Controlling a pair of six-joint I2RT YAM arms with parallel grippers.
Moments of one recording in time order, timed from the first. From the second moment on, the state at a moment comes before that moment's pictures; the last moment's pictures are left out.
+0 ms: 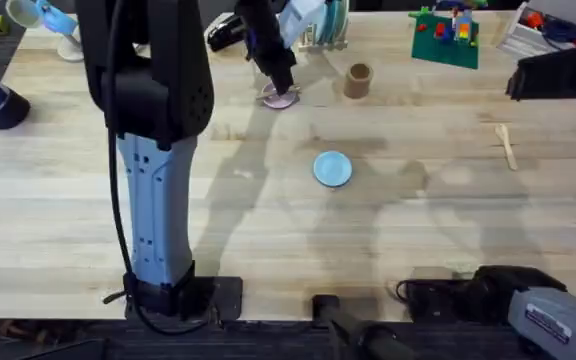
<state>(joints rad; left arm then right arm) -0.28 2.34 2.06 -1.21 0.19 0.78 -0.06 1.00 1.42 -1.35 -0.05 -0.02</state>
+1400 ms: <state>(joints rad) -0.28 2.34 2.13 -1.31 0.19 0.78 -0.06 1.00 1.42 -1.35 -0.05 -0.02</state>
